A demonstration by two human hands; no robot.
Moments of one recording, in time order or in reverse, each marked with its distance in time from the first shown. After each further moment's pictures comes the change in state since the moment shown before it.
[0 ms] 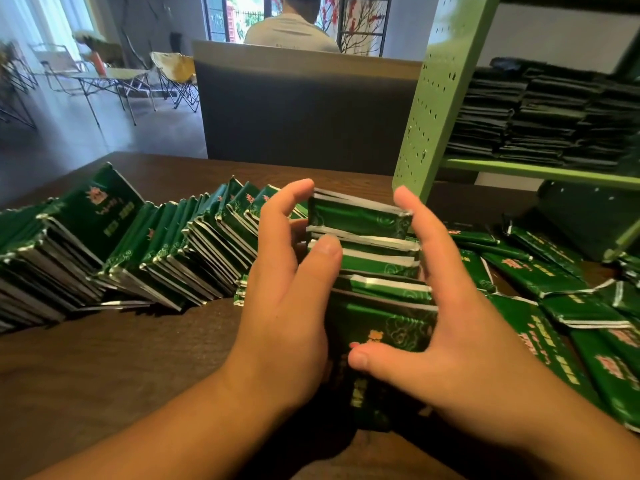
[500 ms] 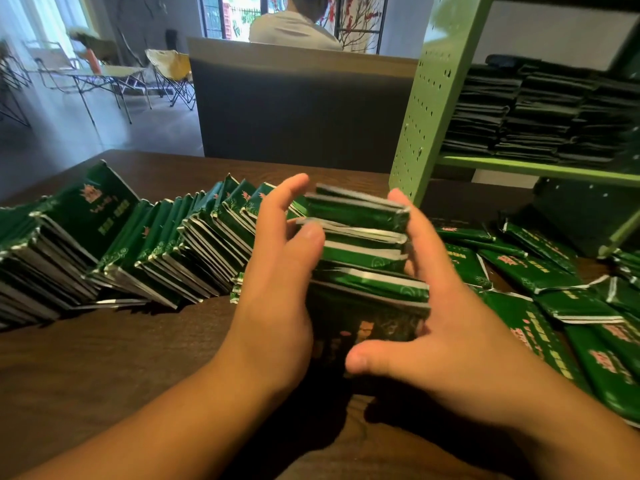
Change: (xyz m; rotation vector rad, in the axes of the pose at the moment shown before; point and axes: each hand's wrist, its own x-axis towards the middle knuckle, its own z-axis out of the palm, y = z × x) left_hand 0.022 -0.006 -0.009 0.037 -0.099 -0.120; right_hand 0.005 0.014 -0.002 0.134 -0.033 0.019
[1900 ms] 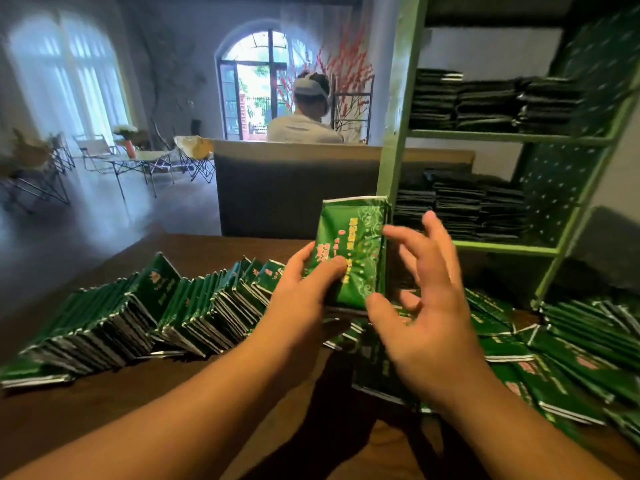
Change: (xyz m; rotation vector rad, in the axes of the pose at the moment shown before) left_hand 0.007 0.068 0.045 -0.220 0.119 -0.438; right_hand -0.016 -0.055 -0.017 -0.243 0.527 -0.331
